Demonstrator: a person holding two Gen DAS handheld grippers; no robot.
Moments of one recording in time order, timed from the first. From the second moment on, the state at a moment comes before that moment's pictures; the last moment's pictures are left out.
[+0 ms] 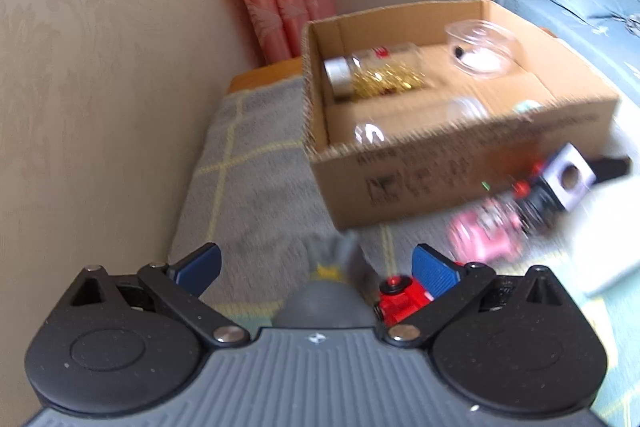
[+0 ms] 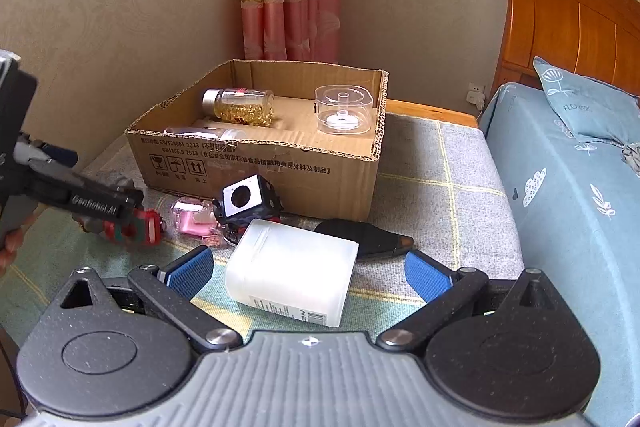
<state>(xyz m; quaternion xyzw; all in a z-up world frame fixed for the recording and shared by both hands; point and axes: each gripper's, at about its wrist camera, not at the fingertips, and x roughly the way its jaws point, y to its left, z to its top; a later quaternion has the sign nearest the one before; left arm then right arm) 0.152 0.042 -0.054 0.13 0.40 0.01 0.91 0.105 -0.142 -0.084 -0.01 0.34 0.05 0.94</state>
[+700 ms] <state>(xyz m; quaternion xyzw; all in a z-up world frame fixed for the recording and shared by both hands) 0.110 0.032 -0.077 0.00 0.48 -0.13 0.87 0.096 -0.152 -0.106 -0.02 0.36 0.05 0.93</state>
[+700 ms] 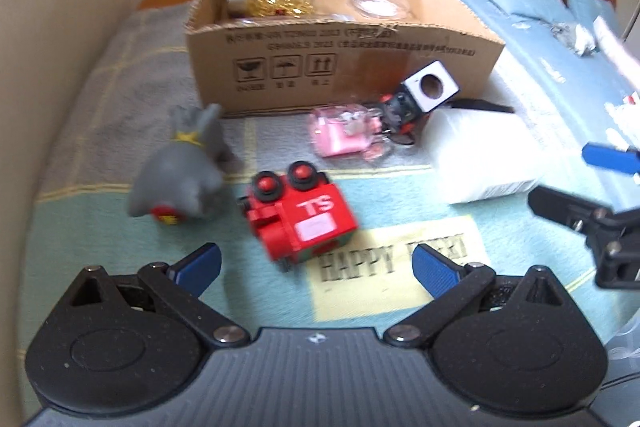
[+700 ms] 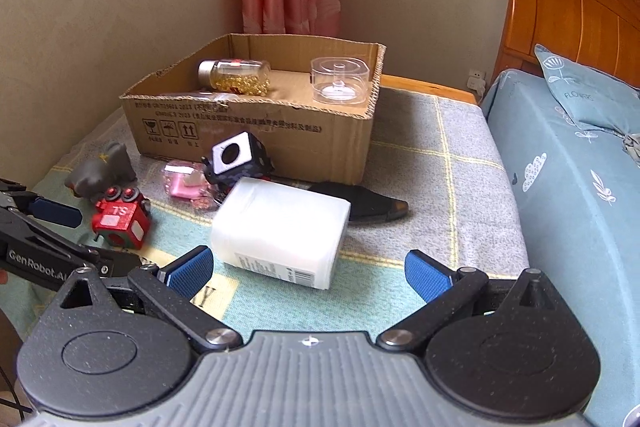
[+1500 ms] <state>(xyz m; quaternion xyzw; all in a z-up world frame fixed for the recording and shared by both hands) 0.113 0.037 -0.082 0.04 0.43 -0.10 0.90 0.115 -0.149 -0.119 -0.01 0.39 0.10 0.92</state>
